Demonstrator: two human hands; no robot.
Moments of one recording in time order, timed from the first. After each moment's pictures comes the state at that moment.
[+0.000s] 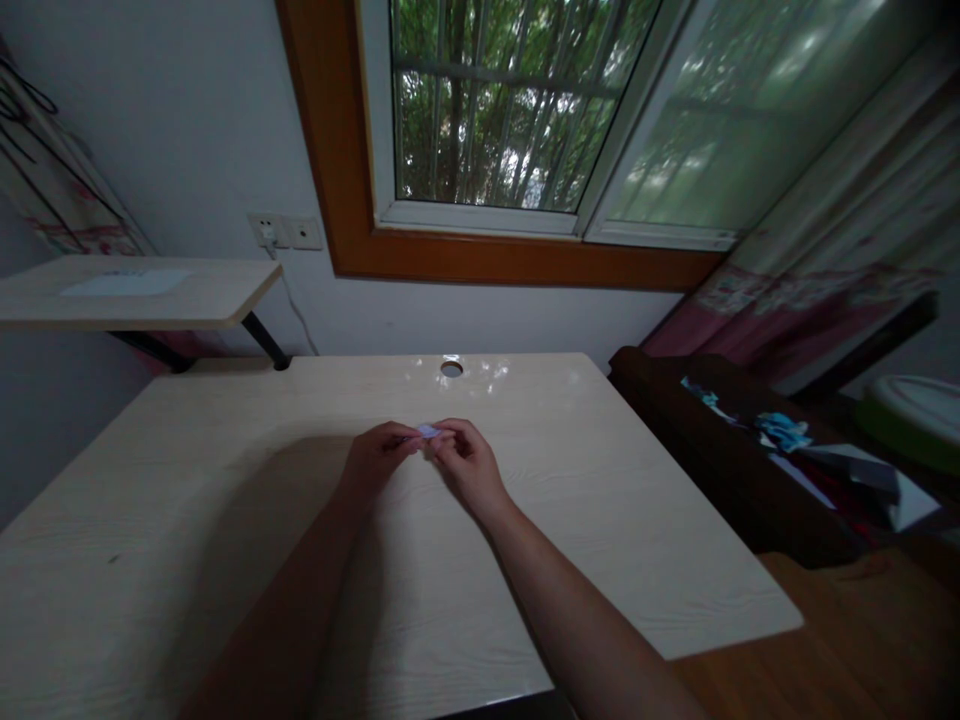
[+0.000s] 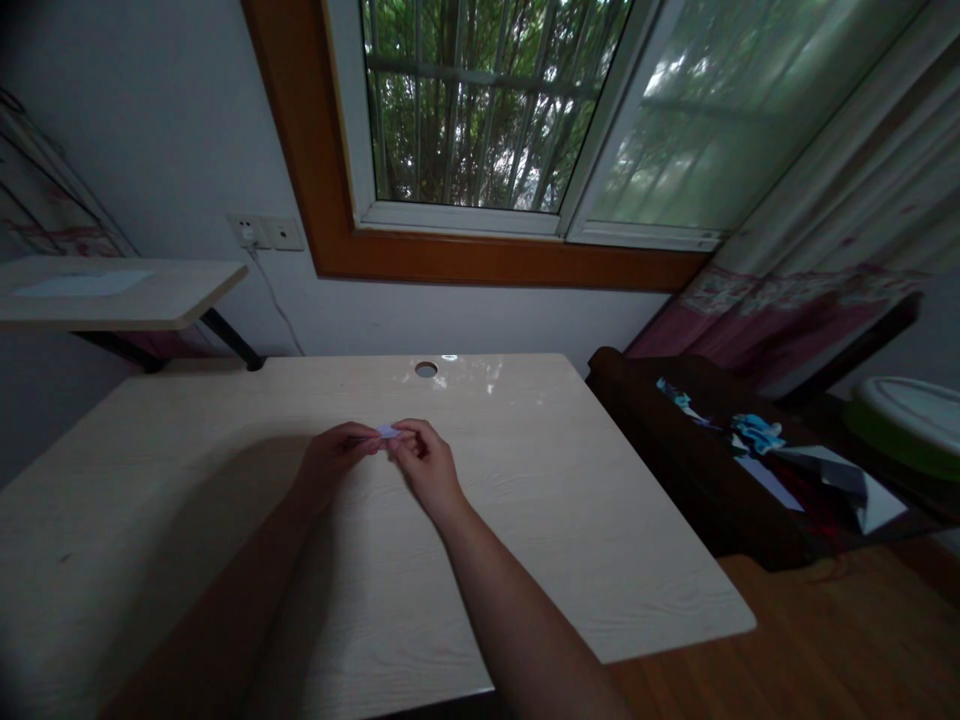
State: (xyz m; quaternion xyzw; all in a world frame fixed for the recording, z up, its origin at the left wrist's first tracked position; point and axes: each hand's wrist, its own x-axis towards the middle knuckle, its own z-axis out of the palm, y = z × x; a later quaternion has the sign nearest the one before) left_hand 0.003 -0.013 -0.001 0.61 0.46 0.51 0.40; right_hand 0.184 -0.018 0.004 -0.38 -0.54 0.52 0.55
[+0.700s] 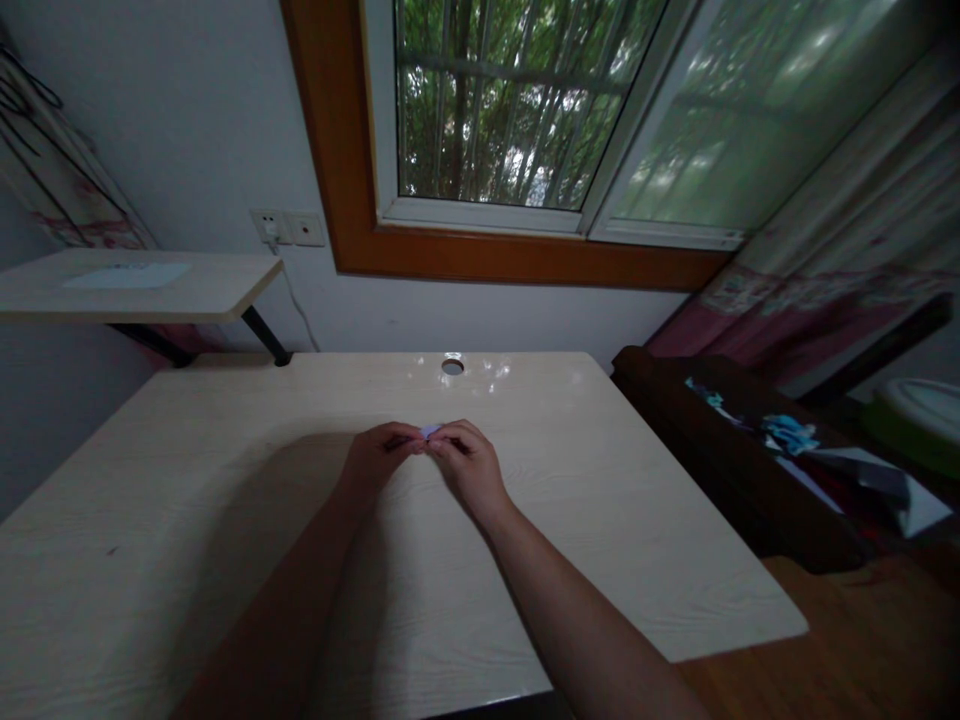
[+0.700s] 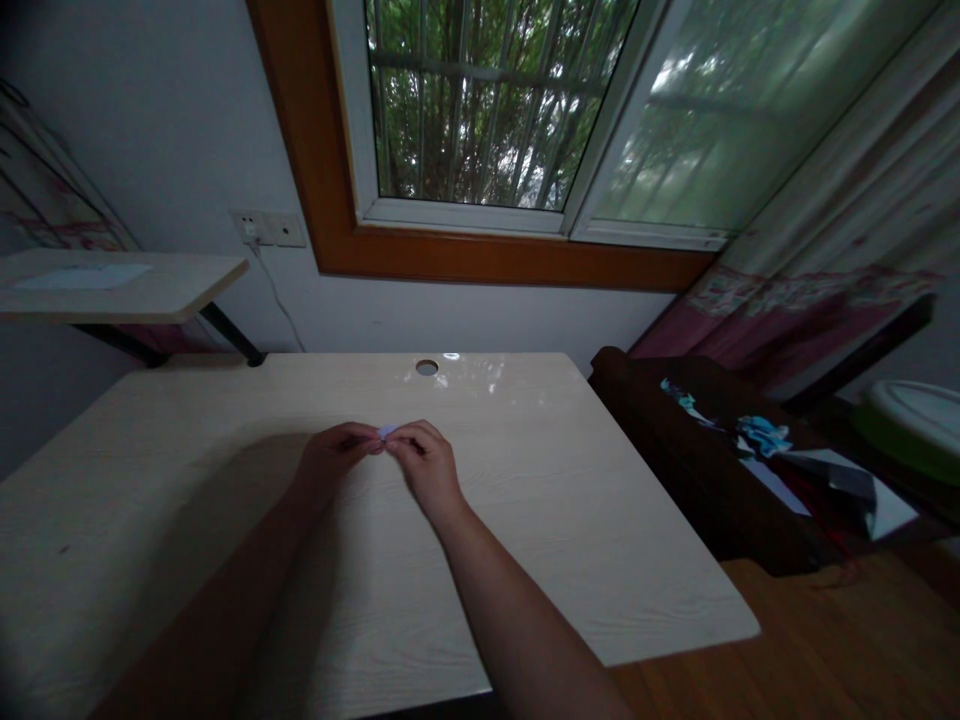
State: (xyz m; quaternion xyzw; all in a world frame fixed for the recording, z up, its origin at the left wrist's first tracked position) left_hand 0.009 -0.021 0.009 0.60 0.44 0.52 0.42; right_hand 0.189 -0.020 0.012 -0.40 -0.64 0.37 0.54
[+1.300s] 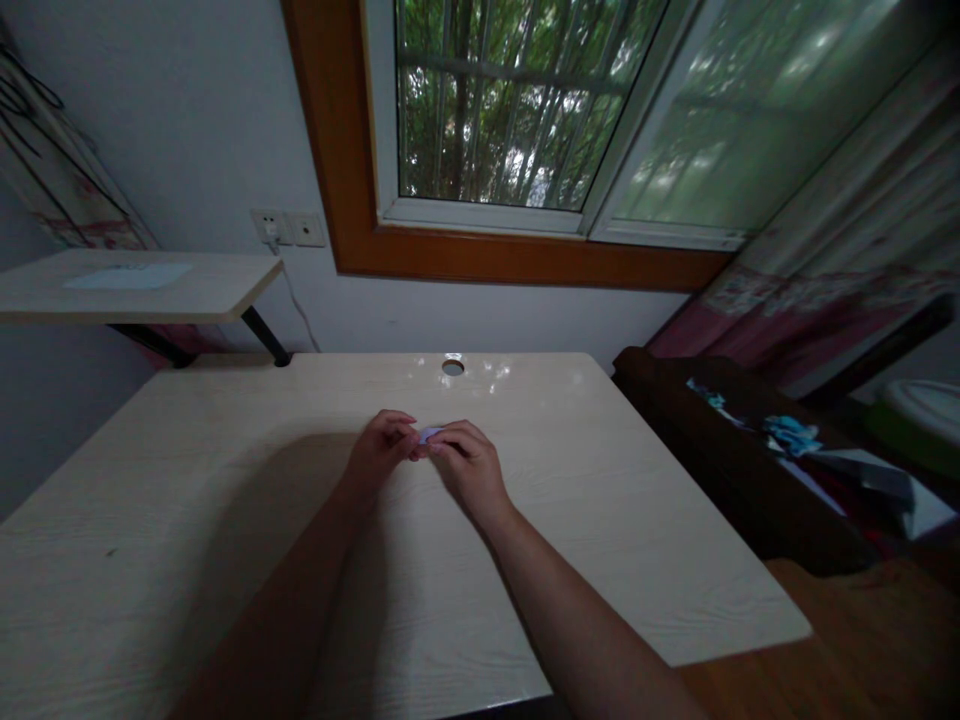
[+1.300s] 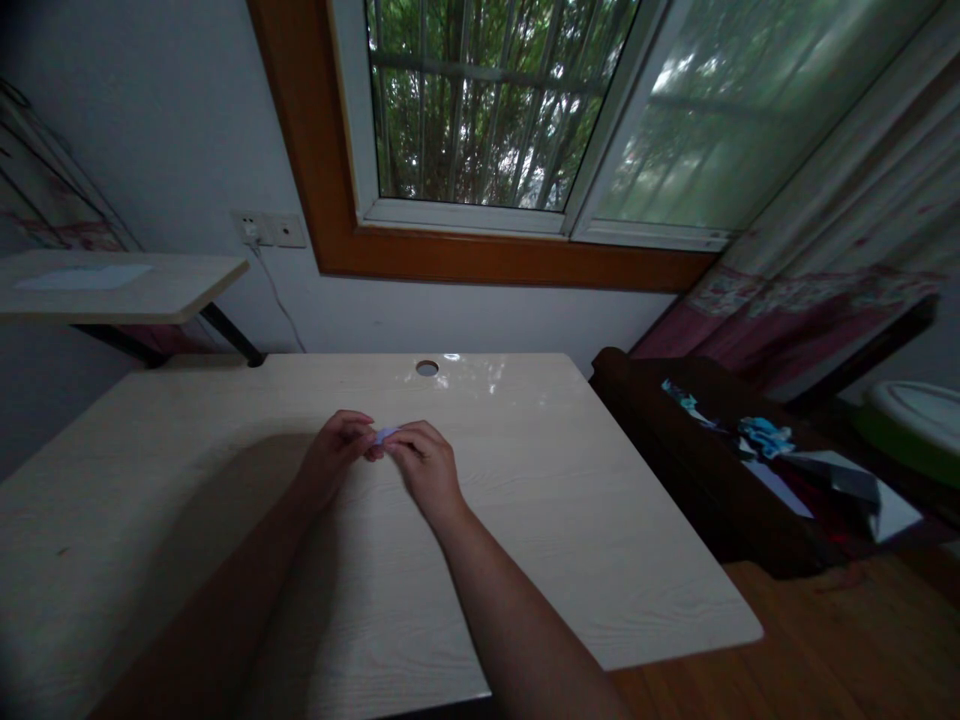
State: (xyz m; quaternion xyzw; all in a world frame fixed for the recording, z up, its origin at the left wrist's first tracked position) left_hand 0.016 -0.018 0.015 0.53 0.37 0.57 0.51; right_hand 0.190 -0.022 0.016 -0.38 -0.67 0.33 0.55
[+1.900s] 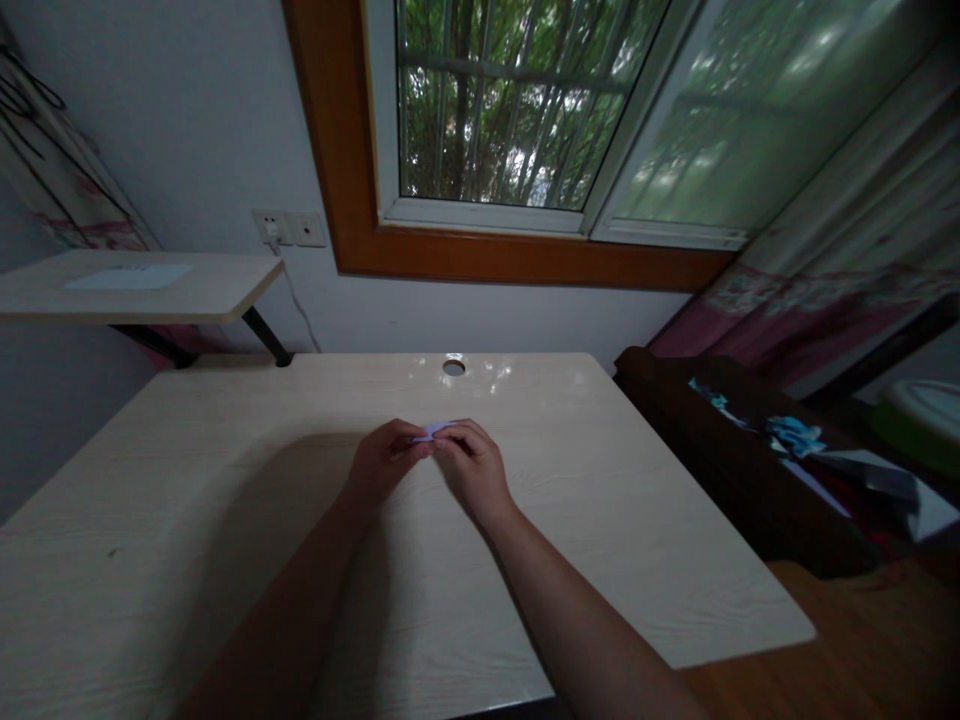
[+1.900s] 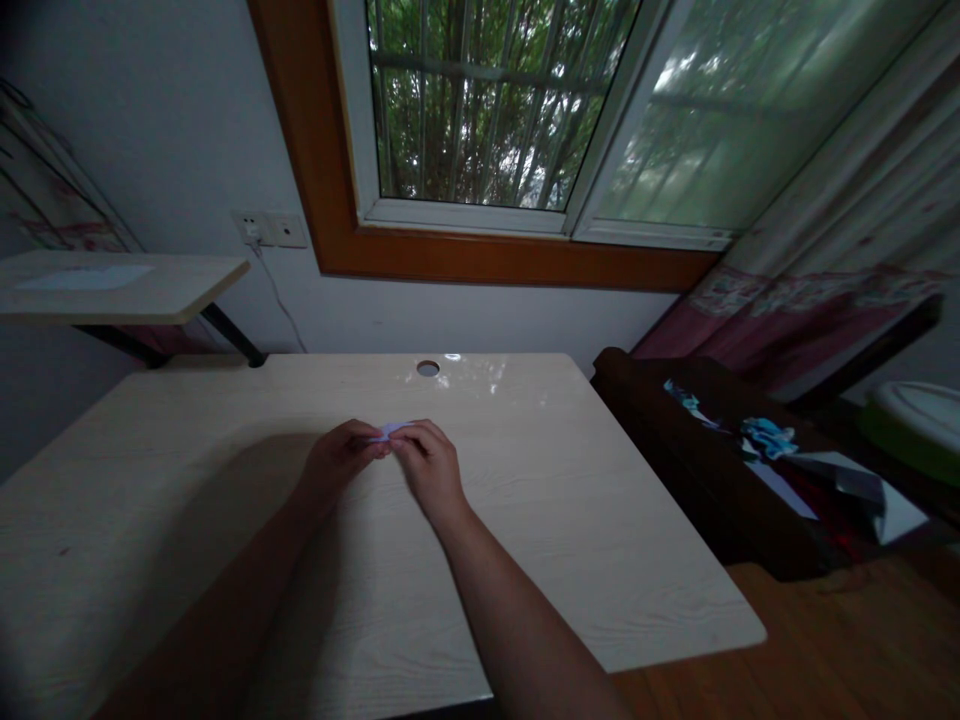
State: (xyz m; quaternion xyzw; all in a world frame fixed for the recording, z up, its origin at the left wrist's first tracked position) left_hand 0.018 -0.025 0.009 0.60 0.41 0.55 0.41; right_hand 0.191 -0.022 0.020 -0.39 -0.65 0.33 0.56
